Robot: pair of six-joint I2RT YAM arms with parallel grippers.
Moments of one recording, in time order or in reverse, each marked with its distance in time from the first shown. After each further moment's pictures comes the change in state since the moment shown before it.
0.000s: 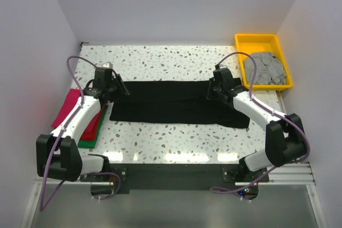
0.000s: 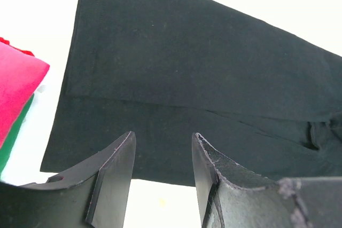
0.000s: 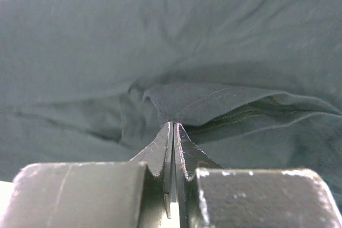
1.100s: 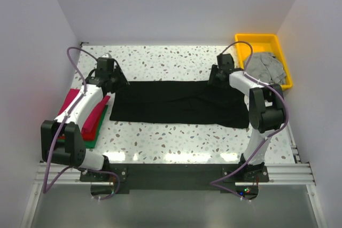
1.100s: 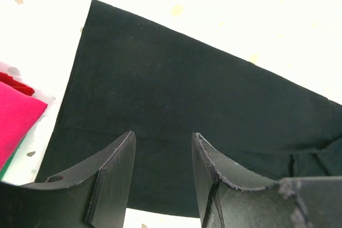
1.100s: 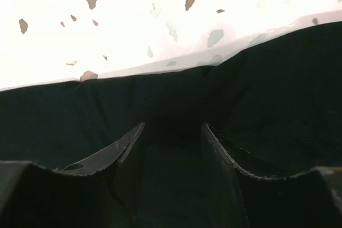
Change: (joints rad) left arm 0.000 0.150 0.158 -0.002 -0.057 -0.069; right arm -0.157 0.397 0.303 0.000 -0.031 -0.071
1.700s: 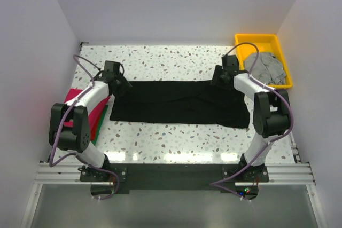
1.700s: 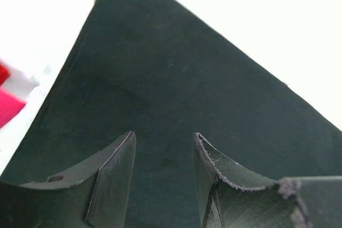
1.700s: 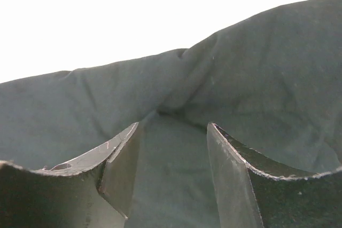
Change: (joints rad) left arm 0.001 0.160 -0.036 0.045 -0.046 -0.203; right arm -0.029 -0.106 -0.078 -0.006 0.002 0.011
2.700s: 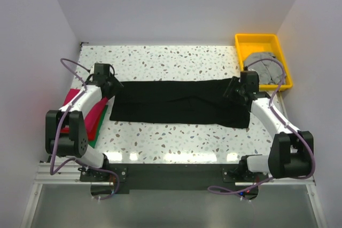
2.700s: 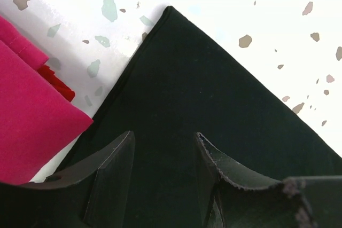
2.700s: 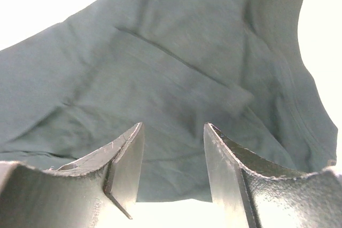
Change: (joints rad) left arm 0.100 -0.069 -0.059 0.064 -0.014 0.044; right arm -0.099 -0.481 -0.387 -0.010 -0.054 0.075
